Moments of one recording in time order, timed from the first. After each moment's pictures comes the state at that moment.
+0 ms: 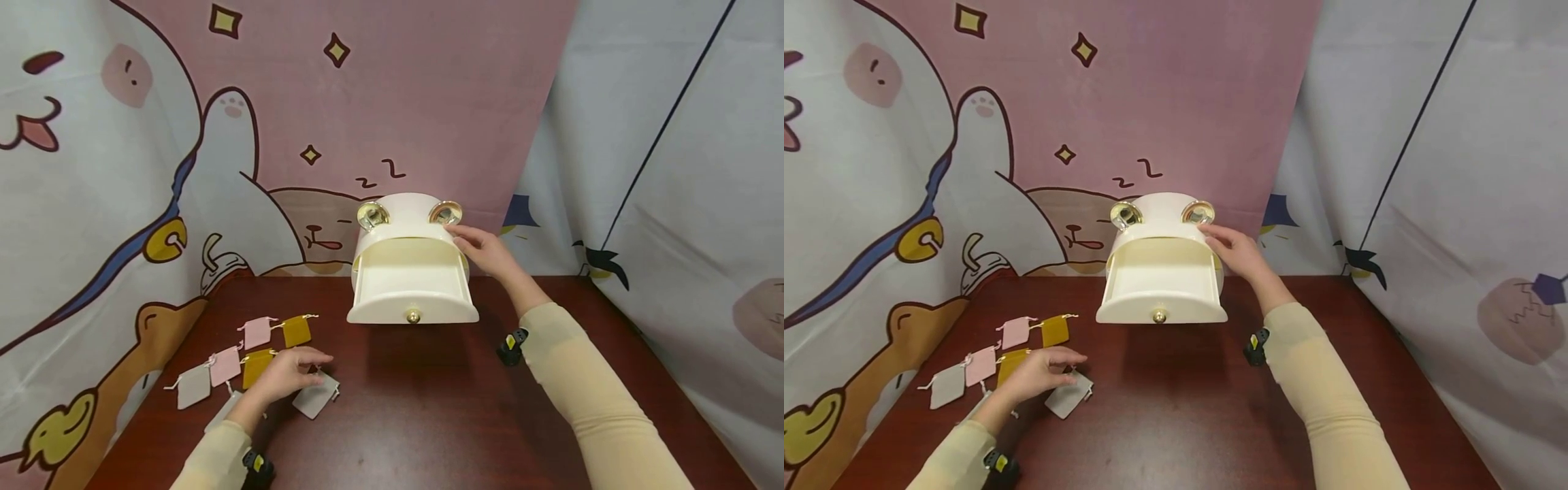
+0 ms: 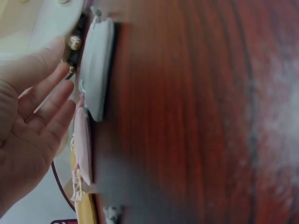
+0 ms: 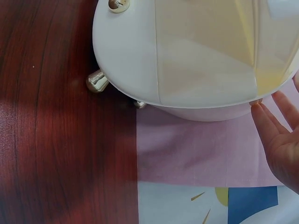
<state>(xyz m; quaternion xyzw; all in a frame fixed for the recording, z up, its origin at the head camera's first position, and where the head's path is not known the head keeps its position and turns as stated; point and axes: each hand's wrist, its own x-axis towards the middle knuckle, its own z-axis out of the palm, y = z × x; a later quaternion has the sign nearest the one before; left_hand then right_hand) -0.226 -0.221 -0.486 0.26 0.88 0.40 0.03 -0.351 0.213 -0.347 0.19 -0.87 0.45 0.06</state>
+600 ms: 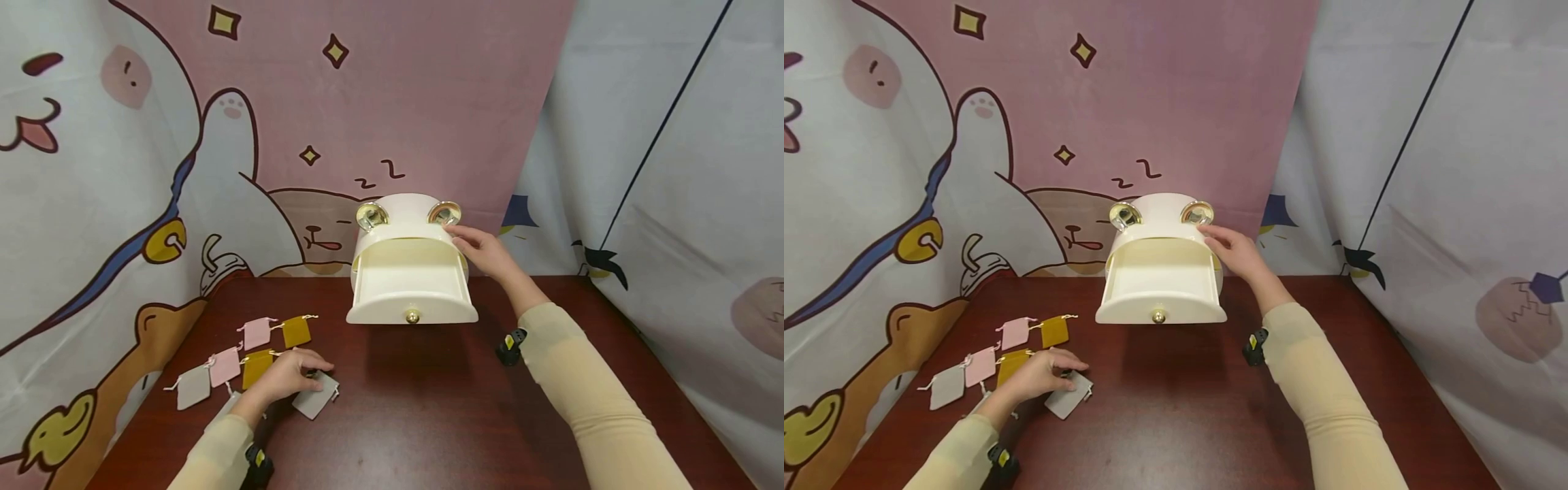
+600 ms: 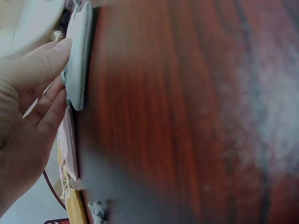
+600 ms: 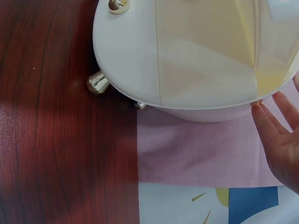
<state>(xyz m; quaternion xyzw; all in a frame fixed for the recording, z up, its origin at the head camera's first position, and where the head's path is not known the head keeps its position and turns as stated) -0.237 -0.226 -0.498 0.30 0.88 0.36 0.05 -0.348 0.211 -0.346 0.18 -0.87 0.45 0.06</state>
